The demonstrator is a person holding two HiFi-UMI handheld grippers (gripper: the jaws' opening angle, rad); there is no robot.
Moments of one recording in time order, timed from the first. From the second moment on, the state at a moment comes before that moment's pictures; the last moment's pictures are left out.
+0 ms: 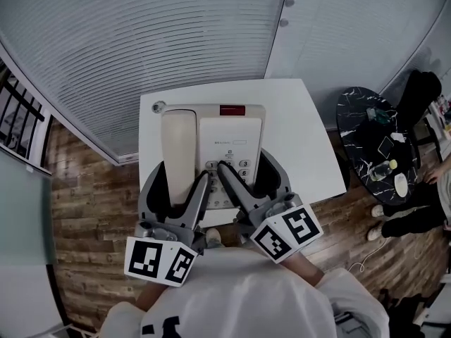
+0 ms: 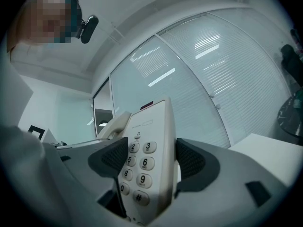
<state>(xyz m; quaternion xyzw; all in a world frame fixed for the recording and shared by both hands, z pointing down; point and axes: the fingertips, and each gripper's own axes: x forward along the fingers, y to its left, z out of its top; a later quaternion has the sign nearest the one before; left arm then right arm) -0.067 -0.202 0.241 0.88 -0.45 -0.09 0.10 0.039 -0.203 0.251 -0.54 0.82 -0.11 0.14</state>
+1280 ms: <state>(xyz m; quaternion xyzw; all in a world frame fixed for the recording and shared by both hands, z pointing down) -0.051 -0.282 0.274 0.86 -0.48 -0.07 0.14 0.055 -0.290 0.285 -0.52 0.83 -0.16 0.11</state>
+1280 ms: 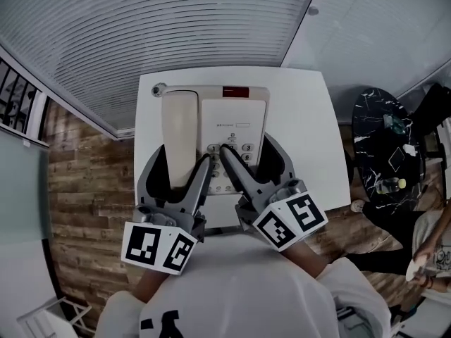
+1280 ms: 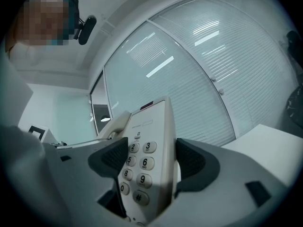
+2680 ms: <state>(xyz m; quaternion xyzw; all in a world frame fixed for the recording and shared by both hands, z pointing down) -0.052 -0.294 0.360 0.83 -0.51 -0.01 0.22 0.053 -0.302 0.373 -0.51 0.82 -0.25 0.06</state>
